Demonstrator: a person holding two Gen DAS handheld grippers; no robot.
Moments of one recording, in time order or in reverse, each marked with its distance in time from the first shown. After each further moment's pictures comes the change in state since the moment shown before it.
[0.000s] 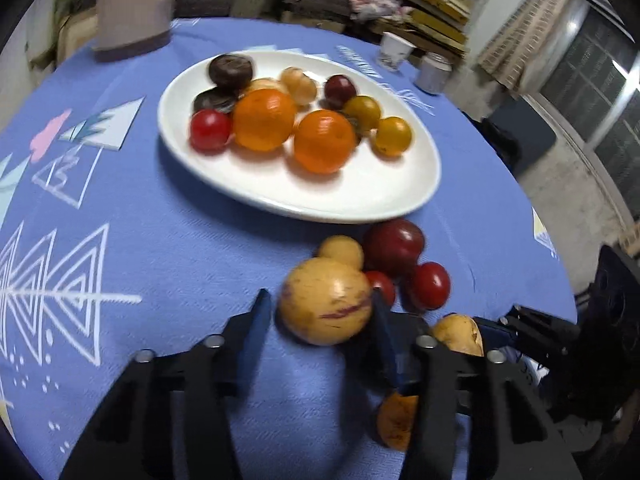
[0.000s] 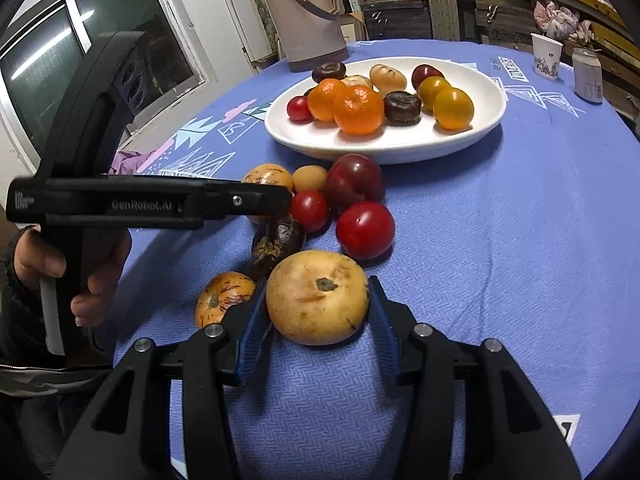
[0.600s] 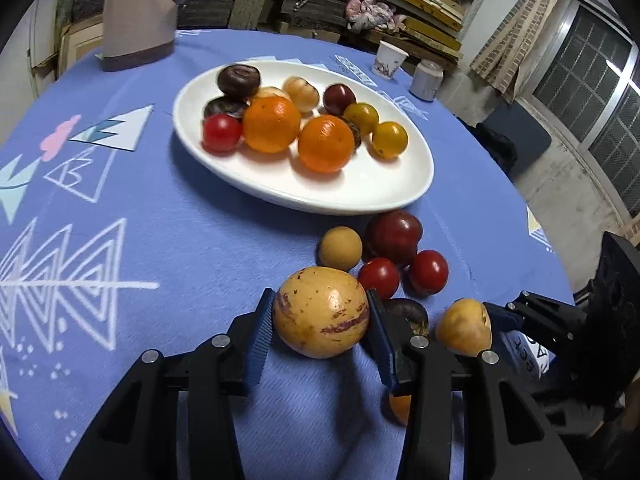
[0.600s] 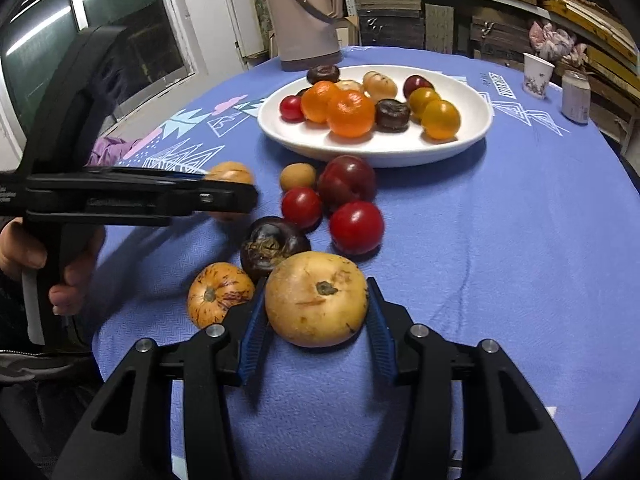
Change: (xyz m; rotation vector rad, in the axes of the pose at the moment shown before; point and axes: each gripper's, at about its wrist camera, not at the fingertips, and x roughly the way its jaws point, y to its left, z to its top) left arm -0.018 0.007 -0.011 -0.014 -0.041 -0.008; right arm -0.008 0.007 -0.004 -0.055 -0.005 -0.101
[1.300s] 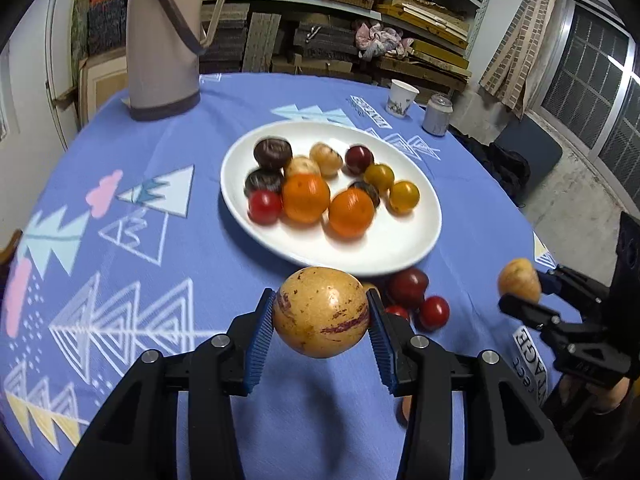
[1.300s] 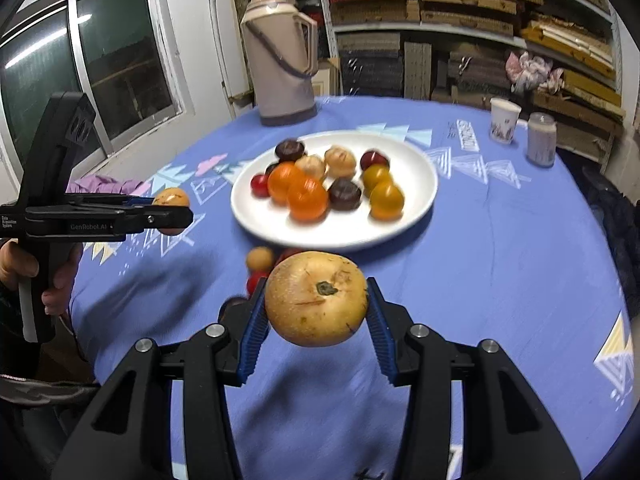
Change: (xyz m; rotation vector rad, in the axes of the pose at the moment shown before) left arm -0.046 0.002 0.033 0.047 -0.088 0.100; right arm -0.055 -0.025 0.042 0.004 -0.149 -0.060
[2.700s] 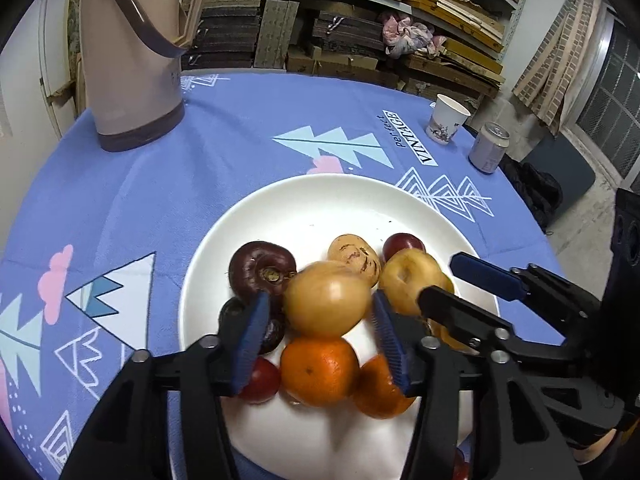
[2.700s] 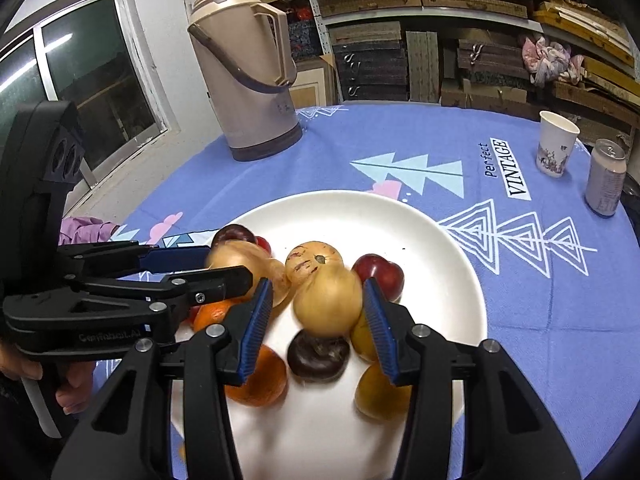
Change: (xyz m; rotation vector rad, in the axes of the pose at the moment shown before) left arm 0.109 0.013 0.117 -0.055 0.042 0.054; right arm 0.149 -0.046 0.126 0.062 0.027 0.054
